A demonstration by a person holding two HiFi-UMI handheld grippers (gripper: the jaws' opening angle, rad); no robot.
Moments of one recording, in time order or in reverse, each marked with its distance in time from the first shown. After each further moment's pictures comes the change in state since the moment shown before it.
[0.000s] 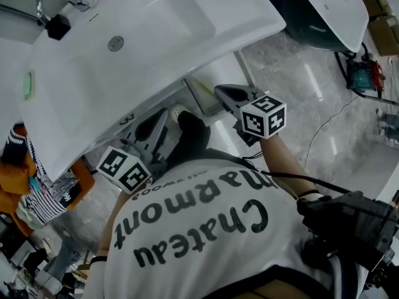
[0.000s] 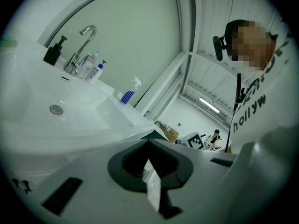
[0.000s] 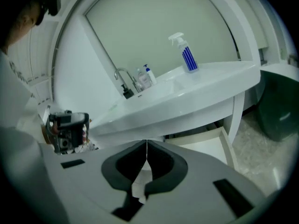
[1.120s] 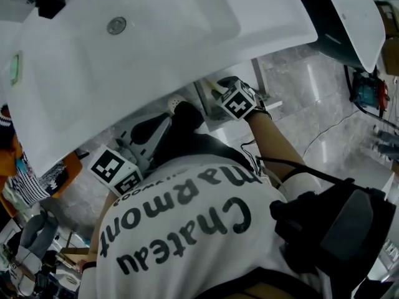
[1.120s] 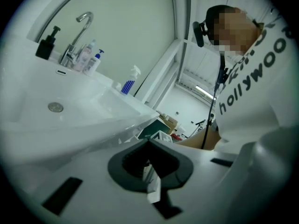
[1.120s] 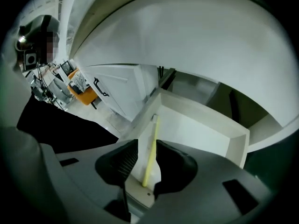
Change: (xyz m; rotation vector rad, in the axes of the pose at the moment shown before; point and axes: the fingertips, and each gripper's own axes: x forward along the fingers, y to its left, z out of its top) left arm 0.012 0.042 -0.035 0.108 0.118 -0.034; right arm 0.119 -0.094 -0.123 -0.503 0.632 -0.069
